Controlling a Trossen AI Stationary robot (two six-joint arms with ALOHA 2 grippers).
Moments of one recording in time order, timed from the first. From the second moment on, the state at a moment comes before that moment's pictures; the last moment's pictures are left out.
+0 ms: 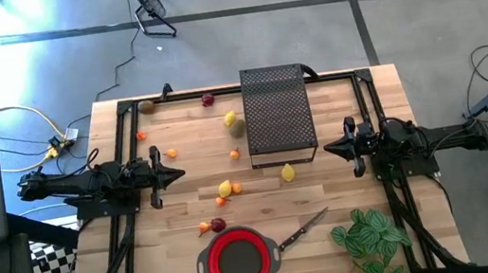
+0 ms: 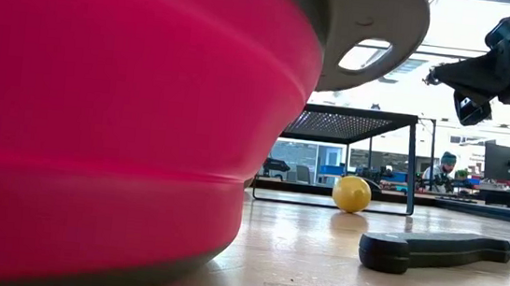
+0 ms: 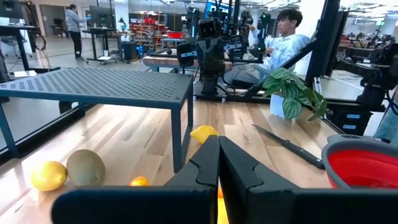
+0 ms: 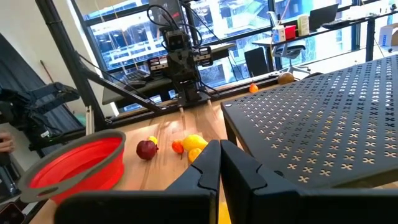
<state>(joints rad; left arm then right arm) -0.14 0.02 0.02 0.03 -0.19 -0.06 0.02 0.03 0.03 0.00 0.11 0.26</state>
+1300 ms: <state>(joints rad) -0.14 0.02 0.02 0.03 -0.19 -0.06 0.02 0.07 0.03 0.30 0.15 0.37</state>
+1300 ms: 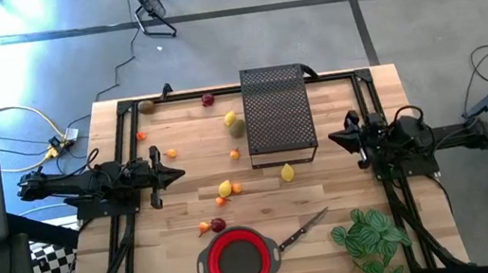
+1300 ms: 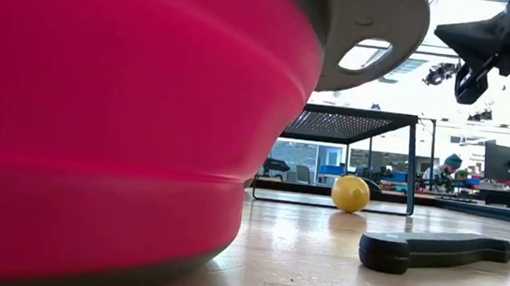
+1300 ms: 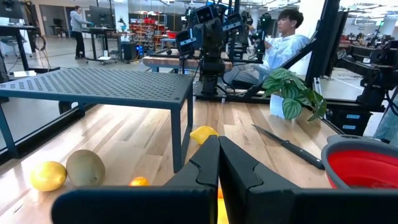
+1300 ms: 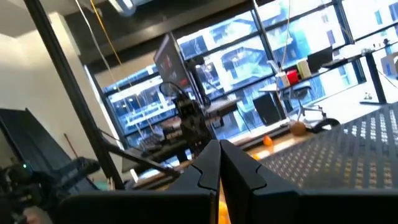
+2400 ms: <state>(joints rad) -0.14 0.02 0.02 0.03 -0.19 -0.06 0.02 0.96 0.85 -0.06 -0.11 0.13</state>
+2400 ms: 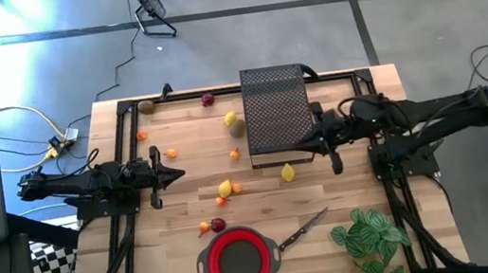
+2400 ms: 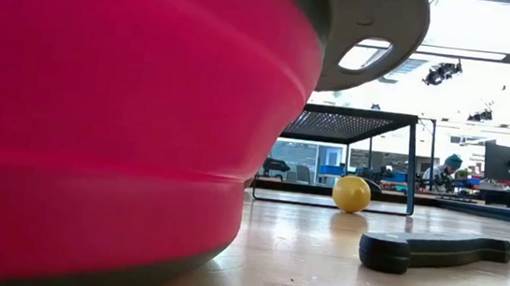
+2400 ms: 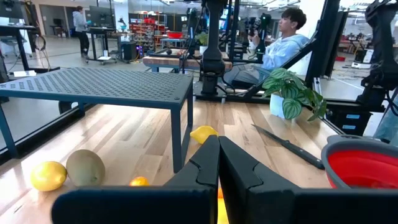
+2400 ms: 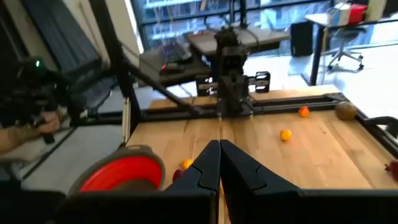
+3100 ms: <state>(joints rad) -0.14 0.02 0.02 0.03 -0.19 -0.06 0.18 1.25 1.17 -0.36 0.02 0.12</state>
